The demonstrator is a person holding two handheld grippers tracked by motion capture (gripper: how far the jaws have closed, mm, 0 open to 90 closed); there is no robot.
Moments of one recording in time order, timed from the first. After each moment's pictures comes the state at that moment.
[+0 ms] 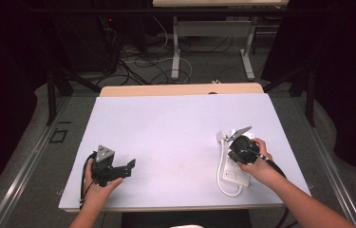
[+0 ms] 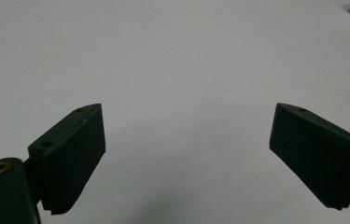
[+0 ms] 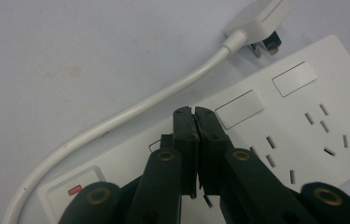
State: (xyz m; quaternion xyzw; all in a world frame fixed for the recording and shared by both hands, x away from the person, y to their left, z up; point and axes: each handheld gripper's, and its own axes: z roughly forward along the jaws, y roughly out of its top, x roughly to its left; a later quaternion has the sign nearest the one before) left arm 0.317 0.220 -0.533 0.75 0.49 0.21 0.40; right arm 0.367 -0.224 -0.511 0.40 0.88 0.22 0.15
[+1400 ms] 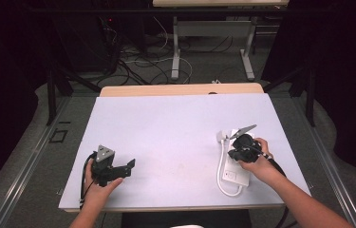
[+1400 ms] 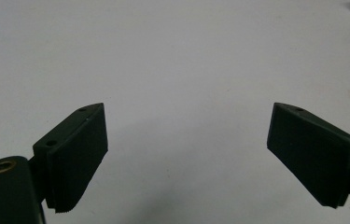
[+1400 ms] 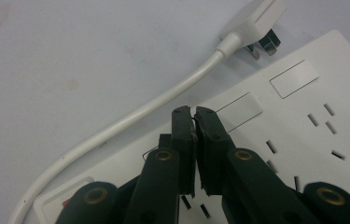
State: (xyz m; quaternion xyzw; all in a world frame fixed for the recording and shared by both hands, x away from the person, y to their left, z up) left arm 0.318 0.220 -0.534 0.75 0.49 0.21 0.39; right arm 0.374 -0.234 -0.514 0.41 0.87 0.25 0.13
